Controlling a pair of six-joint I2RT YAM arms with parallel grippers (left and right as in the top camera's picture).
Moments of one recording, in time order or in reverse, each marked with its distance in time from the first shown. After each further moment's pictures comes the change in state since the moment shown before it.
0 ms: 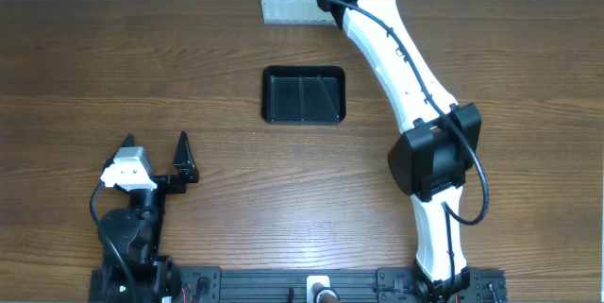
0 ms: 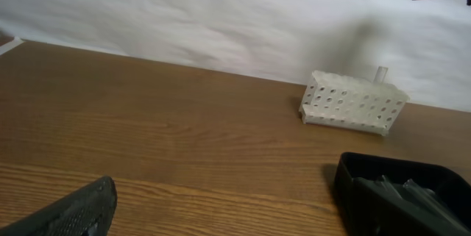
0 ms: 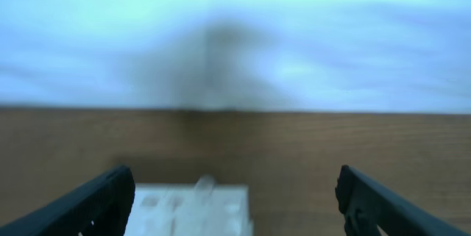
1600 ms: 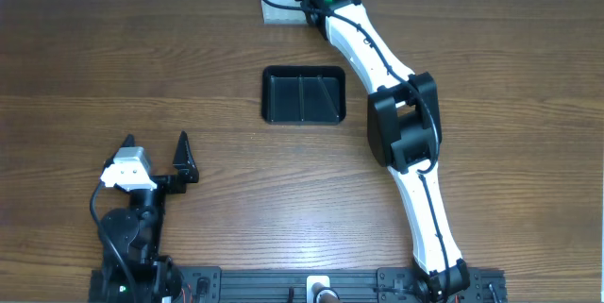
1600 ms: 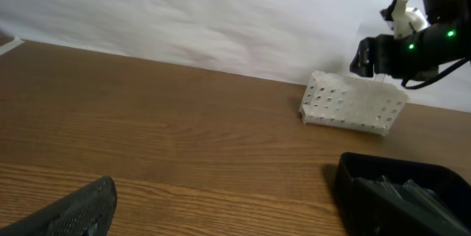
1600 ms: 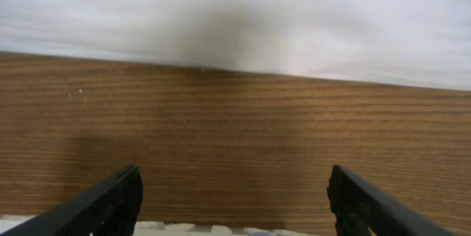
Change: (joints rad) left arm 0.000 0.000 0.000 0.000 0.000 0.000; right arm -0.014 0.293 -0.005 0.240 -0.091 -0.026
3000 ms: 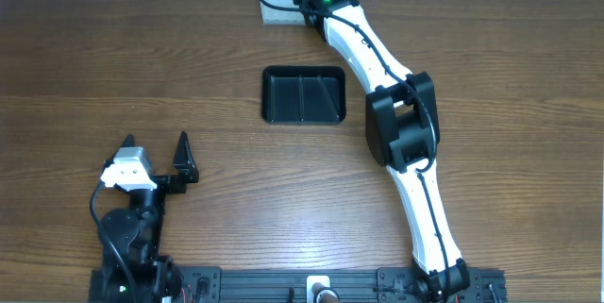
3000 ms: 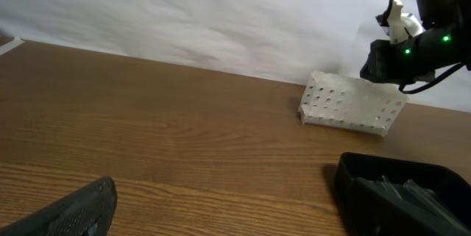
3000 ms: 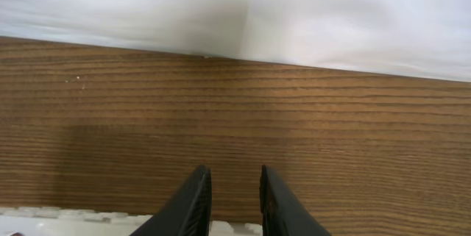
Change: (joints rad) left arm 0.000 0.000 0.000 0.000 0.000 0.000; right arm 0.004 0.013 0.010 -0.021 -0.007 -0.001
